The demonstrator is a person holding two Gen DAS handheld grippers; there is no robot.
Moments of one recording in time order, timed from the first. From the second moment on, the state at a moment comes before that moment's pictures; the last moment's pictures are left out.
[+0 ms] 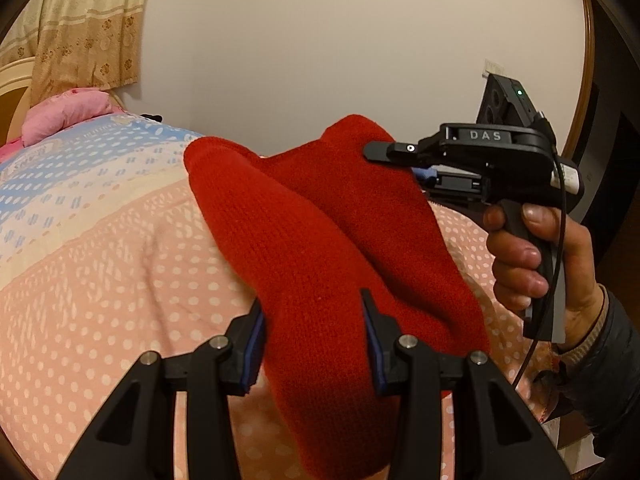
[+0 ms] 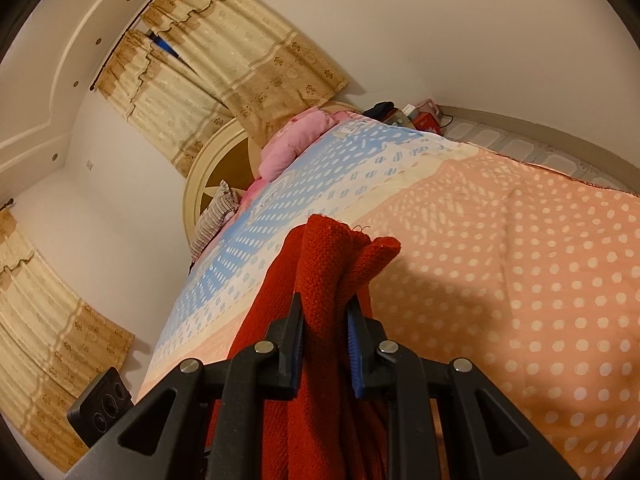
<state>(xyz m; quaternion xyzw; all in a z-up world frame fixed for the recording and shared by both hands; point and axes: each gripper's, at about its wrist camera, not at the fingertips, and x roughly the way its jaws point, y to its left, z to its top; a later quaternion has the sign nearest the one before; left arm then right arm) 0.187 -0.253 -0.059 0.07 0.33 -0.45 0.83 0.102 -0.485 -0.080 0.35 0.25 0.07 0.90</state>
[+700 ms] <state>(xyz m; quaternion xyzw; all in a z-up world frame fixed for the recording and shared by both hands) 0.187 -0.255 -0.088 0.07 0.36 -0.43 0.83 0.119 -0.511 -0.118 0.38 0.28 0.03 0.88</state>
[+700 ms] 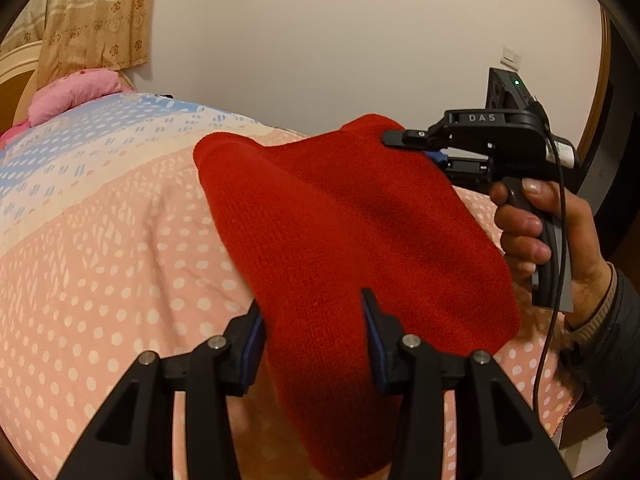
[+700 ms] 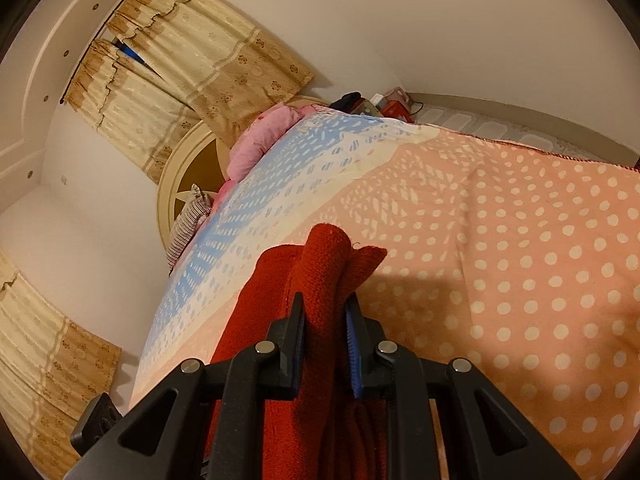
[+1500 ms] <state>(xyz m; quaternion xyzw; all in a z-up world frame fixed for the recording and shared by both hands) 0.175 -0.245 -0.097 0.07 0.36 -0.38 0.85 0.114 -0.526 -0.159 0.39 0.32 -0.01 0.87</state>
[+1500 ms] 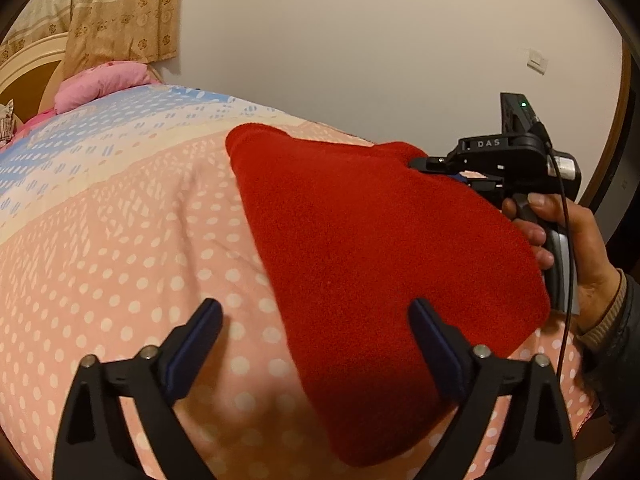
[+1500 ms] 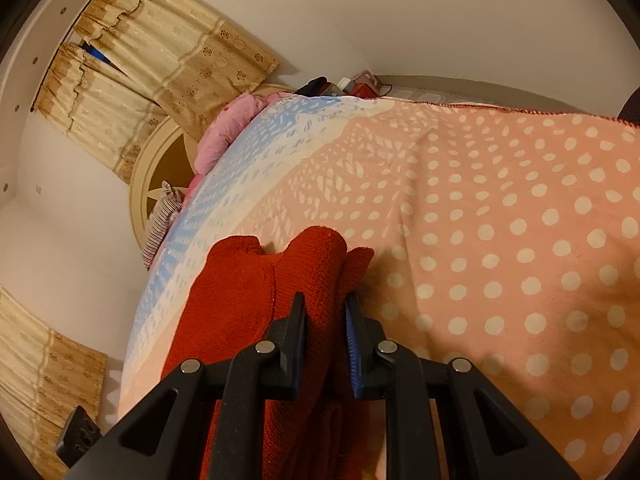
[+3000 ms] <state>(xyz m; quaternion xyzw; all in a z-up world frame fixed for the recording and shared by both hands) 0.126 -0.179 -0.028 0.01 0.28 -0.32 0.90 -0.047 -0.371 -0.046 0.09 0.25 -0.13 0.96</state>
